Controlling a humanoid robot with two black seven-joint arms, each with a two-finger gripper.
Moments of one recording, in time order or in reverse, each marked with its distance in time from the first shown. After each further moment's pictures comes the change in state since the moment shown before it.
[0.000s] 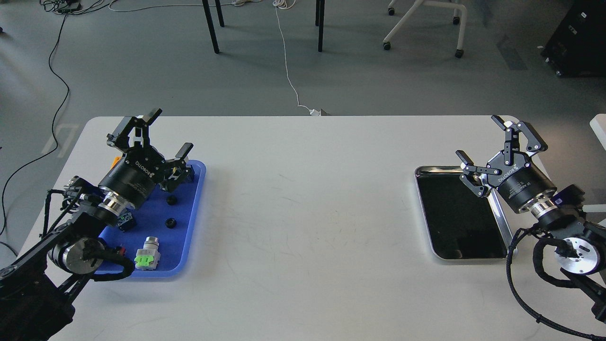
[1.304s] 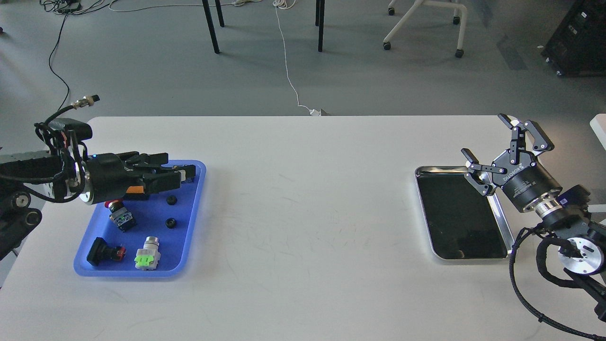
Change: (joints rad) left arm -0.156 0.361 0.089 -0.263 1.624 0.059 -0.107; right arm 0.000 -0.006 0.005 -0.002 0.000 0.000 0.001
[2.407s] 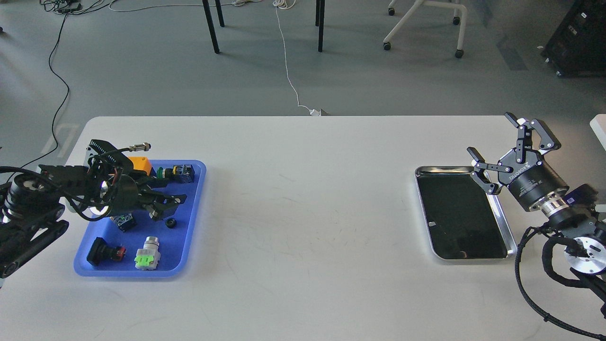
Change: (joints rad) left arm -0.219 -0.101 0.415 0.346 0.168 0.186 0.001; right arm -0.002 -0.019 0.007 0.000 0.000 0.000 0.000
